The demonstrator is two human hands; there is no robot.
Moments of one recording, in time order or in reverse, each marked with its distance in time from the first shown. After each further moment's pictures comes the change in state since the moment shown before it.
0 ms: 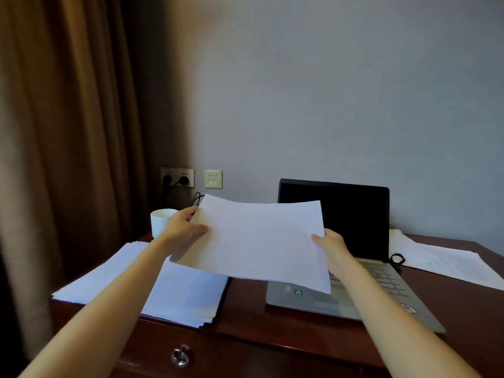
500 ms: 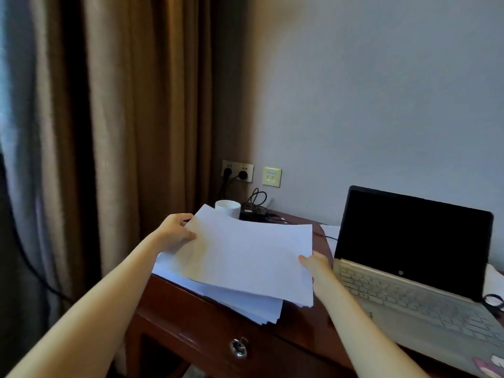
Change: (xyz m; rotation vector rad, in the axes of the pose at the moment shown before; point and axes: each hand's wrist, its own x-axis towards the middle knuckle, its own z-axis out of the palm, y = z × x) left_hand -0.016 -0.083 -0.114 0.125 0.152 -0.255; right_hand -0.025 0.033 0.147 -0.030 -0.196 0.166
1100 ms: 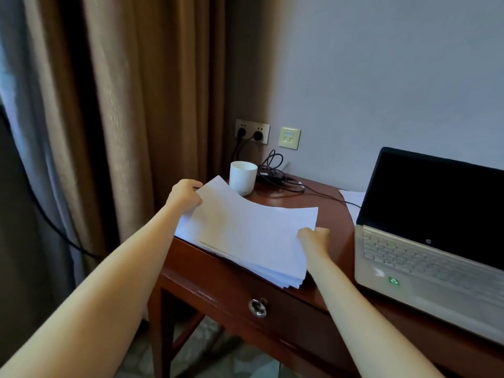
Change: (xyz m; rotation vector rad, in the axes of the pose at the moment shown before) left_hand 0.053 -0.049 0.011 0.163 0.190 0.000; right_hand 0.005 0.037 0.052 -0.048 0.150 -0.014
